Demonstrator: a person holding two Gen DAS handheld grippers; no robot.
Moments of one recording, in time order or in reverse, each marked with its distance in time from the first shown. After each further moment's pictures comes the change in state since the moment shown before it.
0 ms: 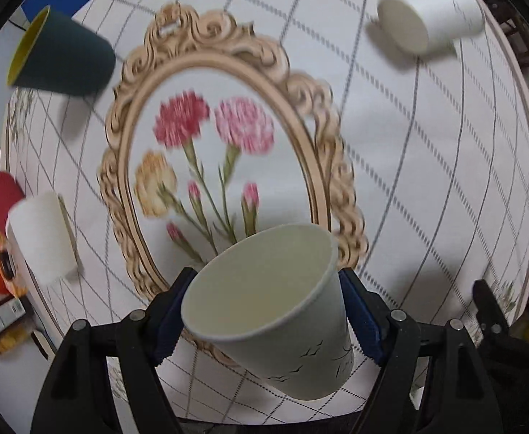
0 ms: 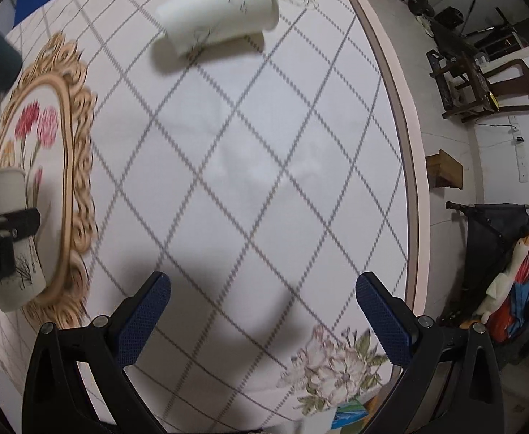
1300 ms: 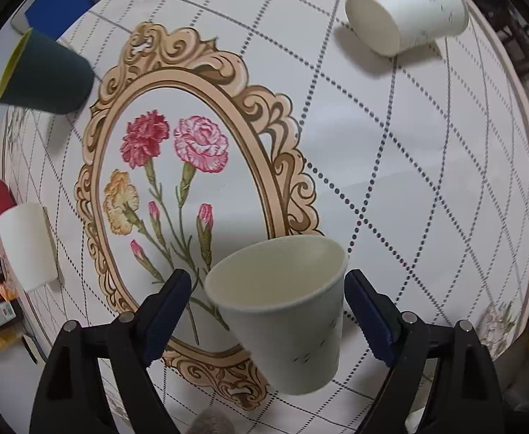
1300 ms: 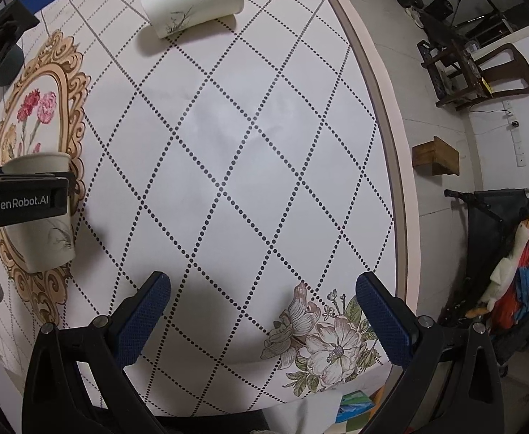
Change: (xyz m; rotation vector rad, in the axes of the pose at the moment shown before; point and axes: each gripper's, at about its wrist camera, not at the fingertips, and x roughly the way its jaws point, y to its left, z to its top) left arm 0.006 -0.062 0.029 -0.036 -0.080 -0.015; right arm -0.014 -0.029 -0.042 0.043 -0.032 0.010
